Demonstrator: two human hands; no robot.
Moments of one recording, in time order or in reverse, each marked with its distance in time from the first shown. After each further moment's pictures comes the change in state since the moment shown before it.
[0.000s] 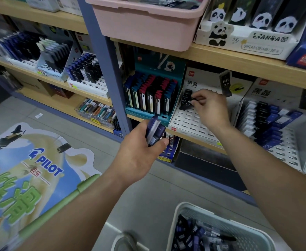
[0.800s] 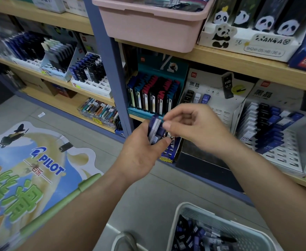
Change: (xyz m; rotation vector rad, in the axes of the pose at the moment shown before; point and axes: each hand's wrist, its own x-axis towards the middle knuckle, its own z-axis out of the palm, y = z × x) left_hand 0.003 -0.005 0.002 -0.141 -0.011 0.004; right_hand -0.067 -0.105 -0.041 0.465 -0.556 -0.032
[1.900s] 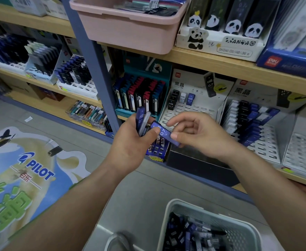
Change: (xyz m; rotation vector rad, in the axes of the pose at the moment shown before) left_hand 0.007 0.015 0.011 -0.042 0.055 0.012; right_hand -0.031 0.024 -0.029 0.149 -0.015 0.144
